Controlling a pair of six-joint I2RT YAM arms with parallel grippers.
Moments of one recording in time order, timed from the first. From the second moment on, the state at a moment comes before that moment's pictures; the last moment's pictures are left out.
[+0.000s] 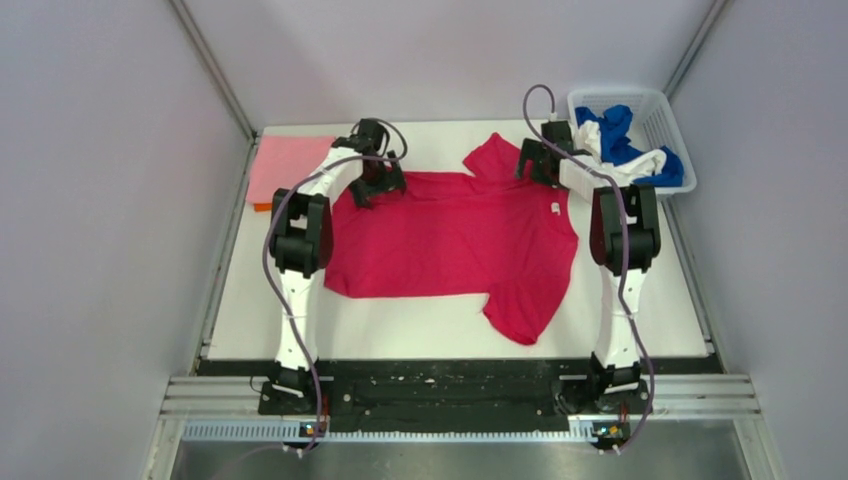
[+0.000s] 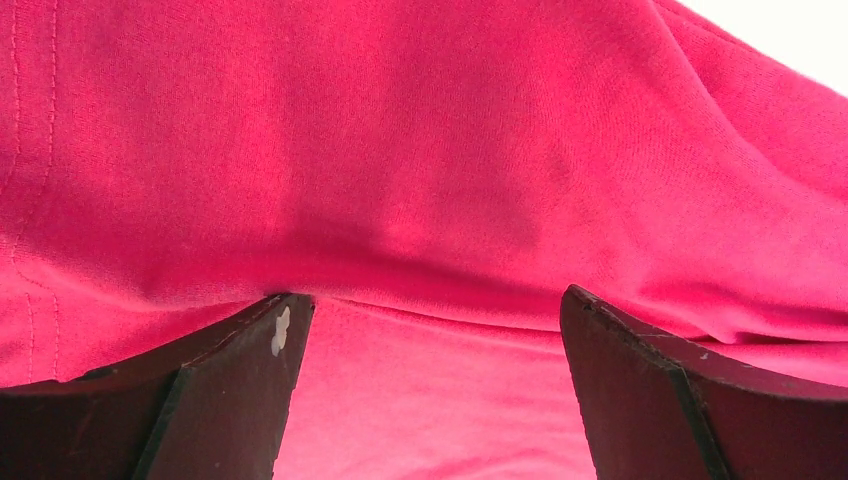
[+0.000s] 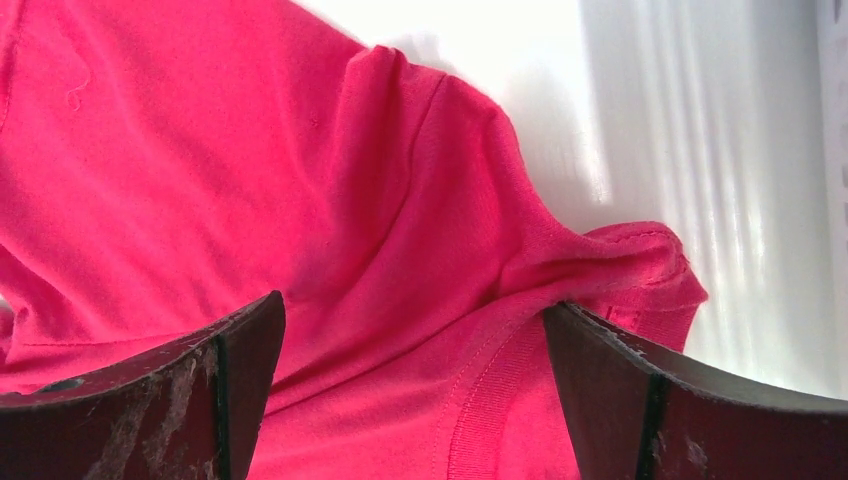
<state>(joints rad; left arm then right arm) -0.24 2.31 1.95 -0.78 -0.02 -0.60 0.14 2.21 1.67 -0.30 0.12 0.36</state>
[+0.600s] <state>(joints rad) -0.27 1.53 1.05 -0.63 -0.03 -0.67 0.17 1.40 0.97 -0.20 -0.03 0.44</state>
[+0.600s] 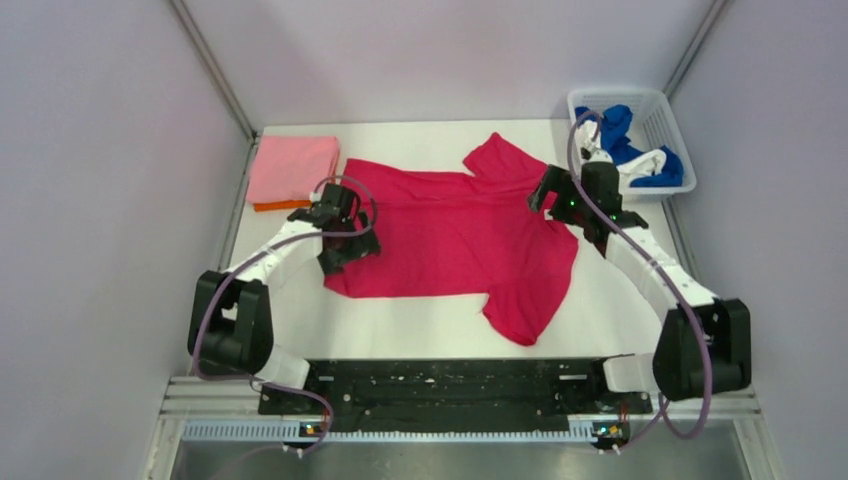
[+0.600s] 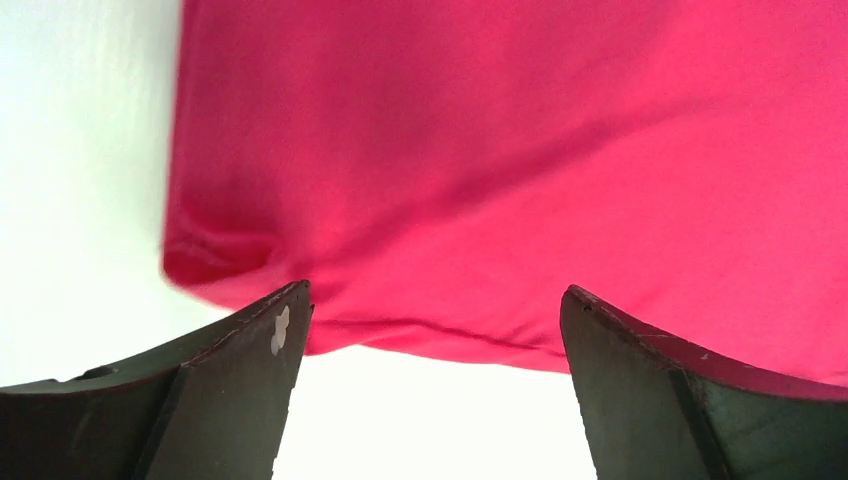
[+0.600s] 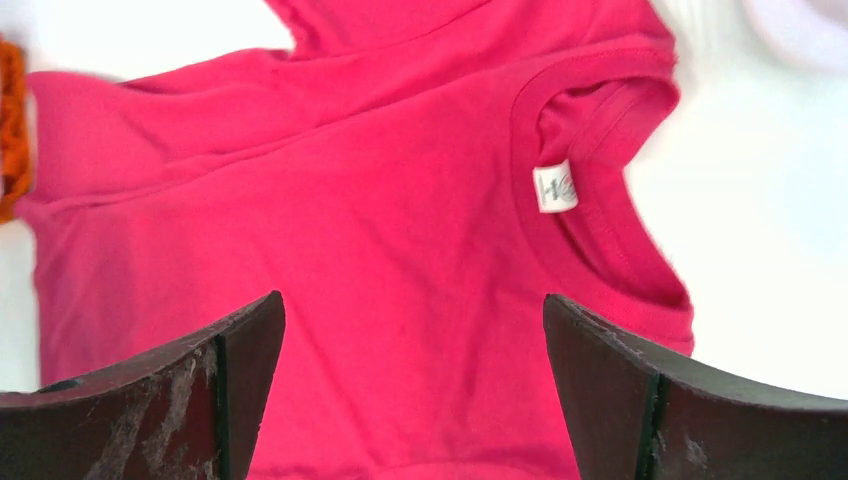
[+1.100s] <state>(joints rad) -0.27 1.33 0.75 -0.77 -0.25 -0.81 0.17 1.20 0.76 -0.16 -0.09 0.52</state>
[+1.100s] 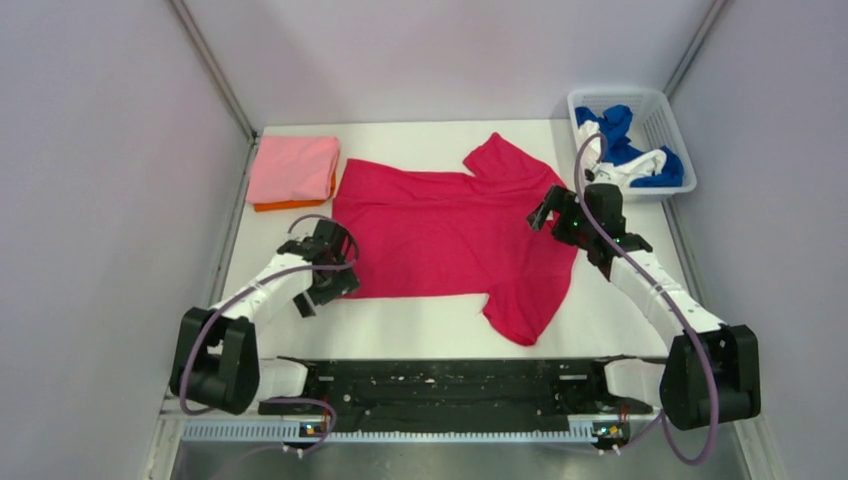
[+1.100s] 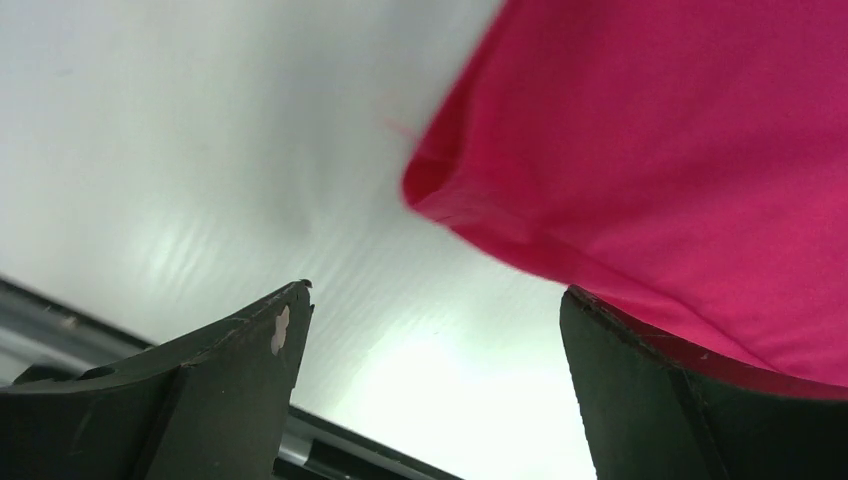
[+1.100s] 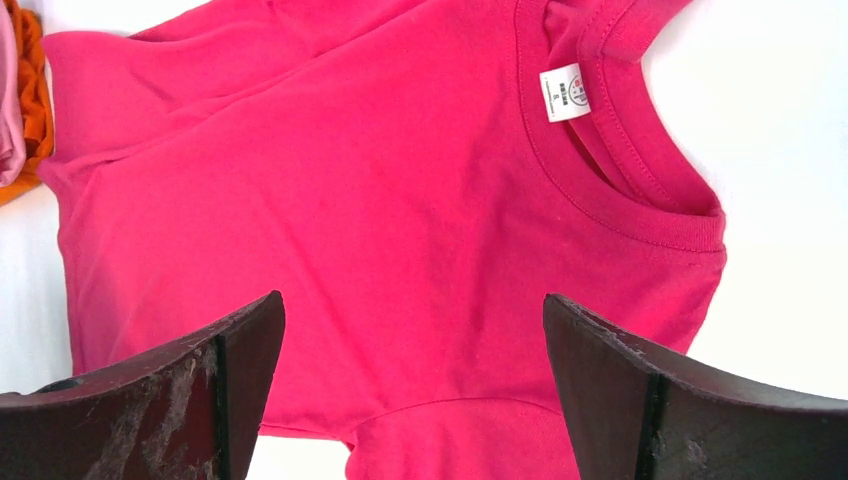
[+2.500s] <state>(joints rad) -0.24 1.41 0.73 -0.64 -0.39 -0.99 0.85 1.15 0.64 -0.66 0.10 0.69</state>
